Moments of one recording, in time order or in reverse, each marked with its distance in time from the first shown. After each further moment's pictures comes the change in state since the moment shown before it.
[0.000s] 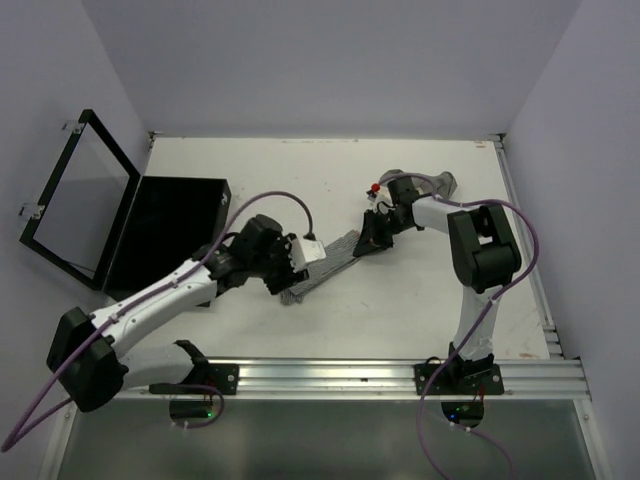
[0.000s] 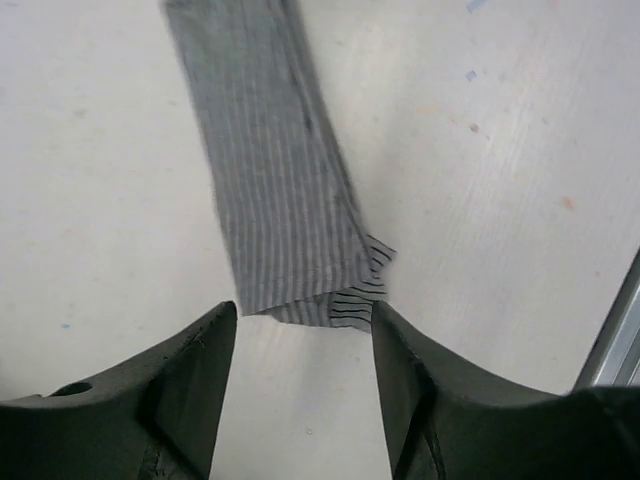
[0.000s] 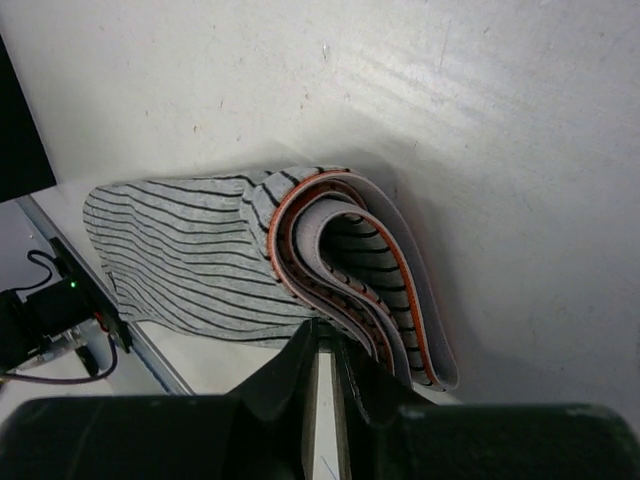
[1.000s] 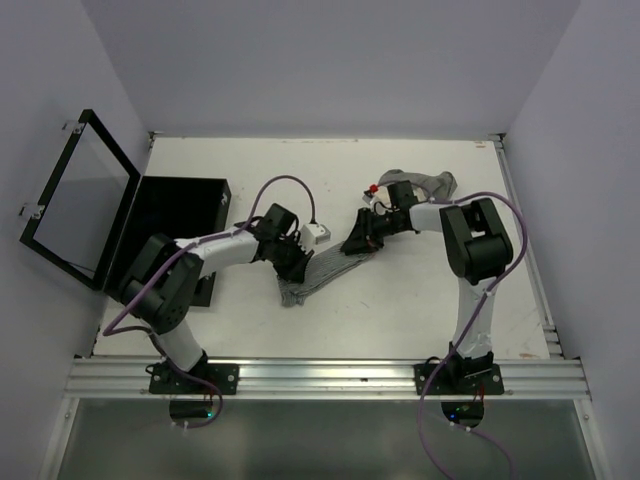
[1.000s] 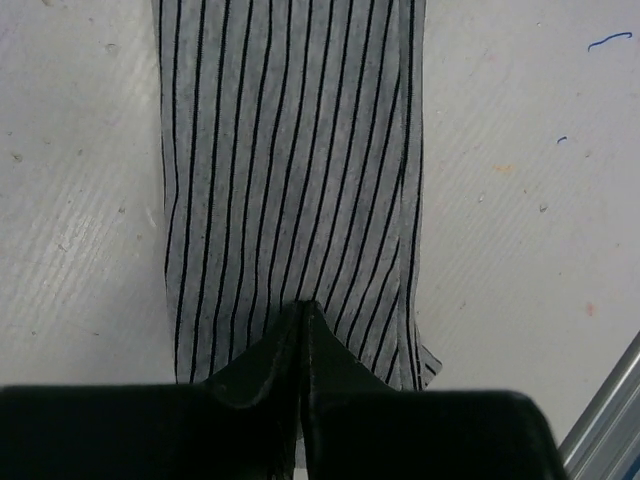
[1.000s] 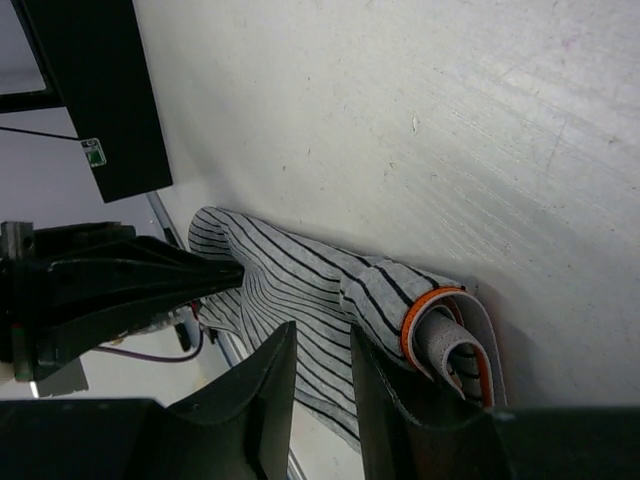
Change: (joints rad) left arm 0.189 0.478 0.099 0.158 0.246 -0.243; right arm -0.012 0.092 -0.026 0.224 -0.250 0.140
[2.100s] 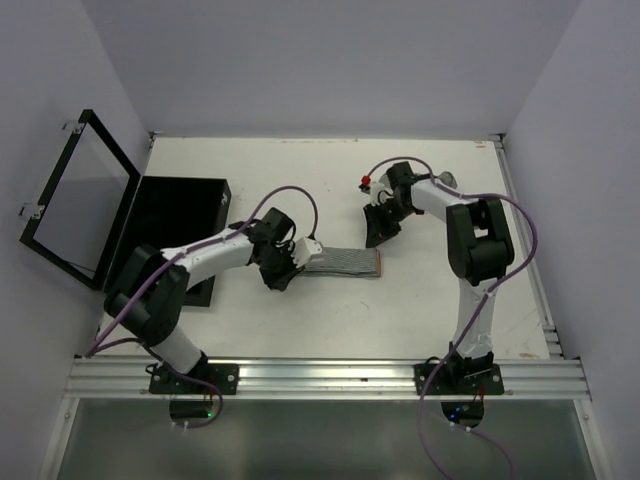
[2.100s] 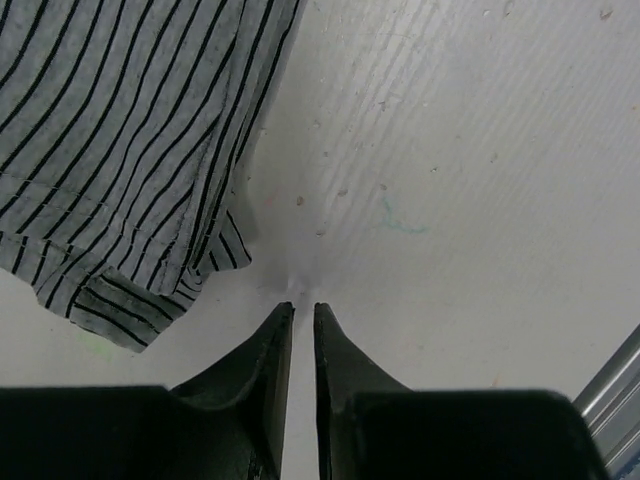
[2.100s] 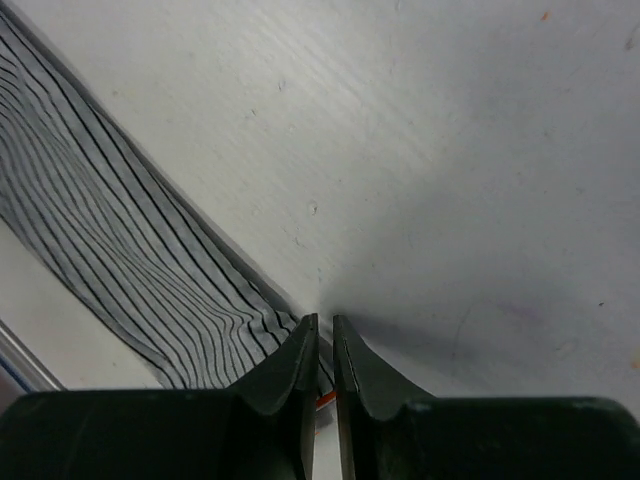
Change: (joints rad) left arm -0.011 -0.104 0.001 -0.259 -0.132 0.253; right arm -0.012 -0.014 0.294 -0.525 0.370 -0.597
